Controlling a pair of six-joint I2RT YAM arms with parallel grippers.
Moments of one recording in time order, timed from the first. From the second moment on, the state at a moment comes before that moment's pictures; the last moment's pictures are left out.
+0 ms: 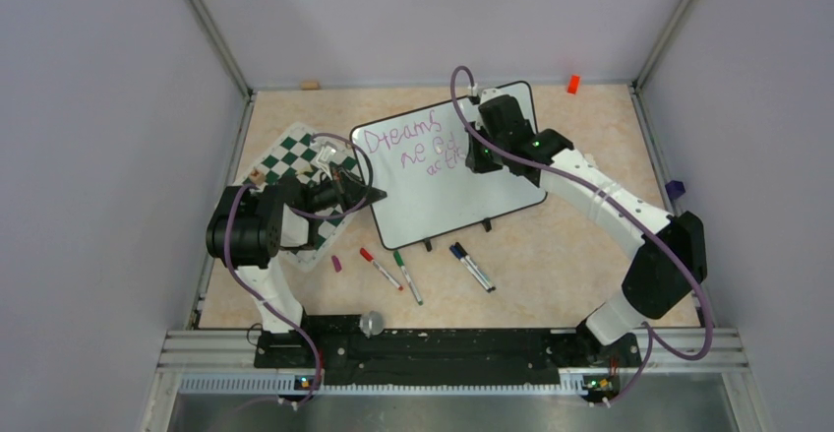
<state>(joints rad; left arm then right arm) 0.00 1.87 0.52 1.53 1.22 -0.85 0.61 1.56 1.40 -0.57 0.10 0.29</state>
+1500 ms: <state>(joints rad) 0.00 1.87 0.52 1.53 1.22 -0.85 0.60 1.62 1.54 -0.64 0.14 0.26</state>
